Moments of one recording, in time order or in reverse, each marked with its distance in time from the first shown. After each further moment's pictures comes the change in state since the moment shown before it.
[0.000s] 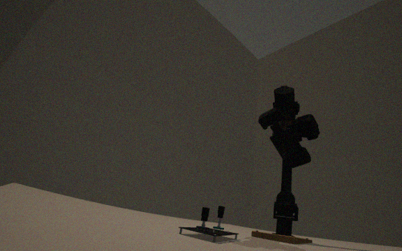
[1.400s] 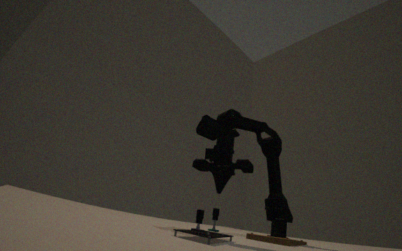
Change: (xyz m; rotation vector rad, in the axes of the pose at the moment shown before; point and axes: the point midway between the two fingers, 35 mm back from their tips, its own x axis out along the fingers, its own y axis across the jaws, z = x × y) arm 0.007 0.016 -0.207 1.159 0.526 0.256
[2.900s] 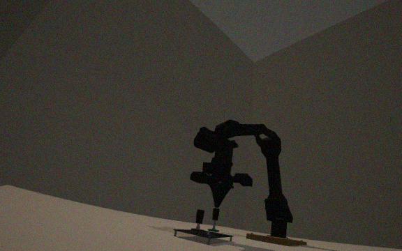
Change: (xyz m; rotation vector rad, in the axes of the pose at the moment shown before) arm 0.042 0.000 0.000 0.008 0.003 0.002
